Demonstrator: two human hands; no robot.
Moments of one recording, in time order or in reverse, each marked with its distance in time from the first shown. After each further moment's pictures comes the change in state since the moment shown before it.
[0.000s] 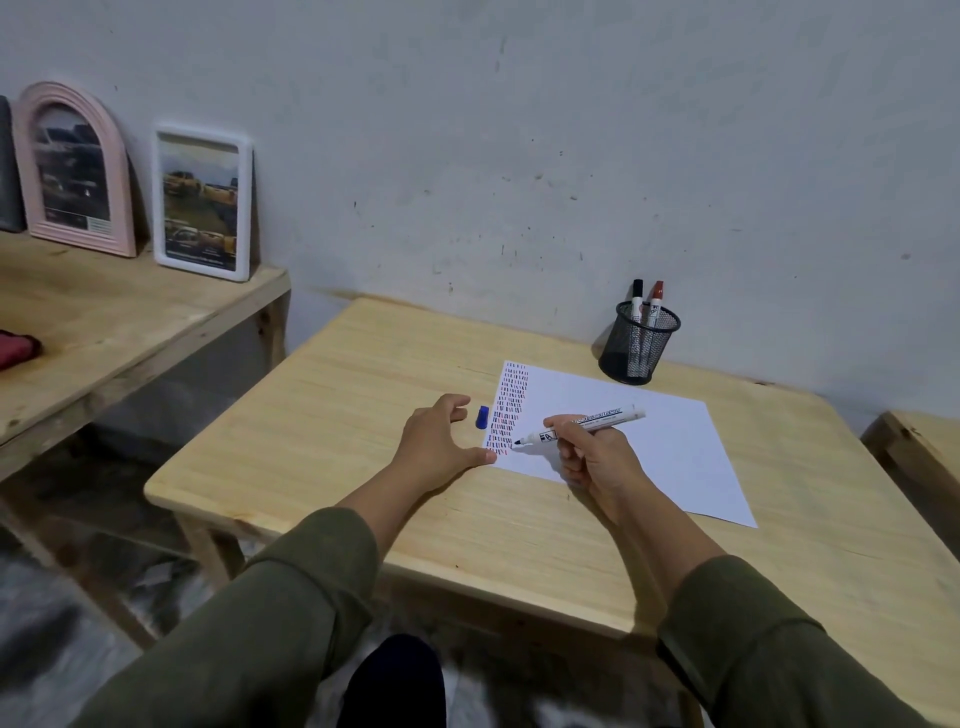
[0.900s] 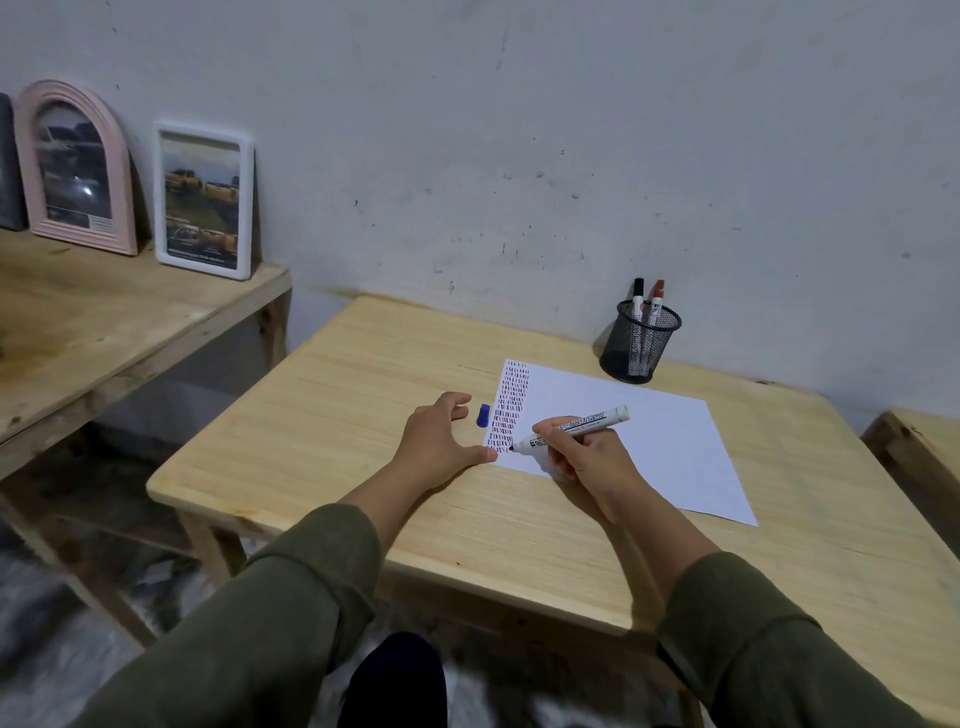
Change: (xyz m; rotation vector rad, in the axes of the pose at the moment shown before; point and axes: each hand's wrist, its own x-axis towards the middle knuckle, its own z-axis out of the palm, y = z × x) left_hand 0.001 0.000 0.000 0.008 -0.002 0.006; right_hand -0.021 -0.015 0.013 -0.089 -0.044 -0.019
